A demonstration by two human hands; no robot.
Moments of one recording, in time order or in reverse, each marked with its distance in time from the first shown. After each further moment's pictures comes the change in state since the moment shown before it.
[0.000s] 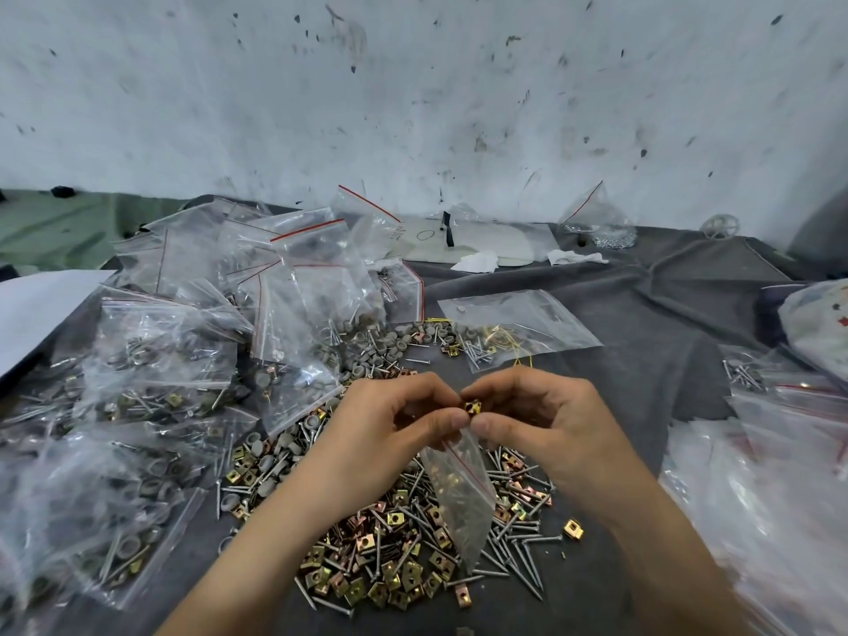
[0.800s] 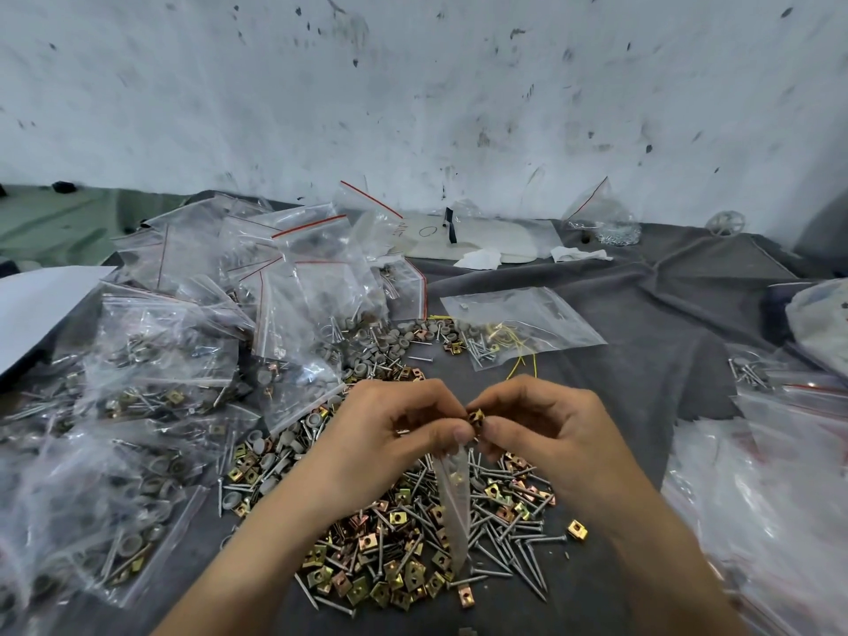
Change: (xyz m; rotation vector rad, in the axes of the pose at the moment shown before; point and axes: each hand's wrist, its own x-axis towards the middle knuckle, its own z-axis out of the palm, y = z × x) left_hand 0.000 -0.002 -0.003 0.035 -0.032 0.066; right_hand -0.004 0.007 0.003 0.024 0.023 -0.017
